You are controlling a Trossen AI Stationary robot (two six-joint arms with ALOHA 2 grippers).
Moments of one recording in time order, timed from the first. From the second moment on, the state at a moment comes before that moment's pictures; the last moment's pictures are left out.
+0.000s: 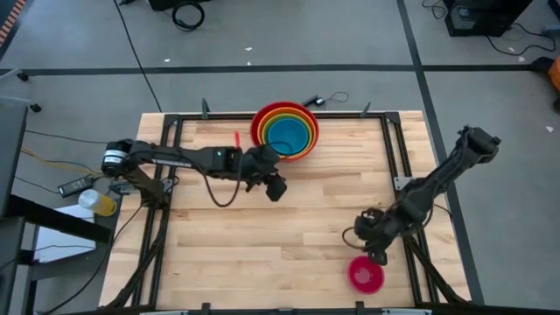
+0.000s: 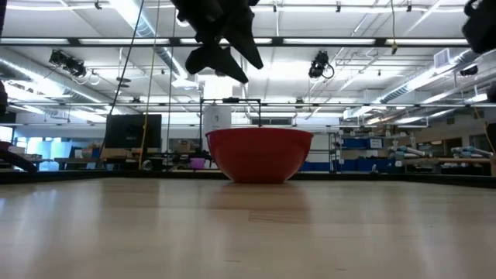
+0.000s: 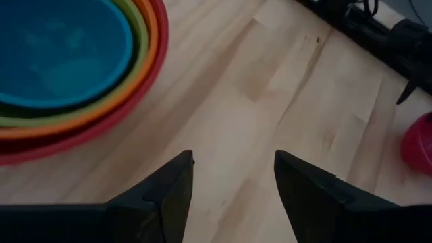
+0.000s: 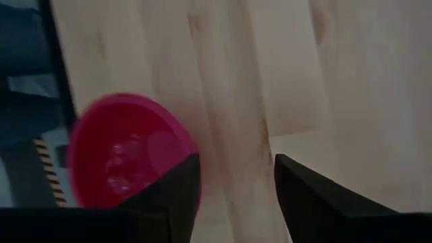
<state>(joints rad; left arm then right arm) 0.00 1.58 1.32 -0.51 -0.24 -0.60 0.70 1.20 0.69 -0.65 -0.03 0.98</state>
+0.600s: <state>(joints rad) 0.01 1.62 1.32 -0.47 -0.21 -0.64 0.76 1.48 0.70 -0.50 -0.13 1.04</state>
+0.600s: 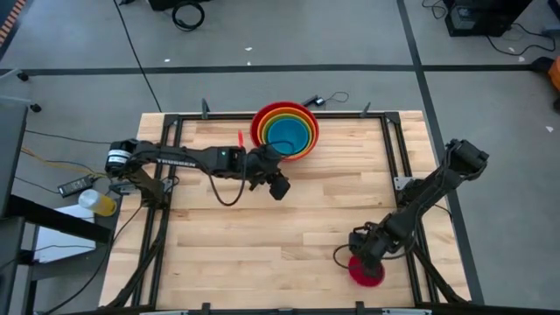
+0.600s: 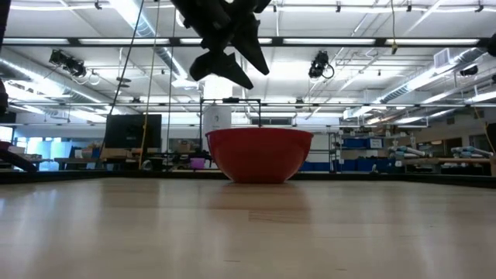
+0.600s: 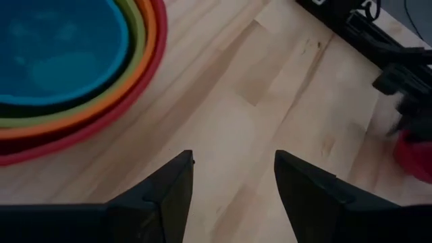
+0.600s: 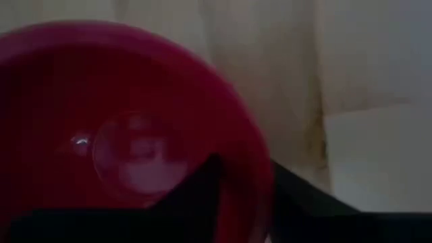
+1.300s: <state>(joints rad) 0.42 1.50 1.34 -0.46 -0.08 -0.26 -0.26 1.27 0.74 0.05 0.19 0.49</state>
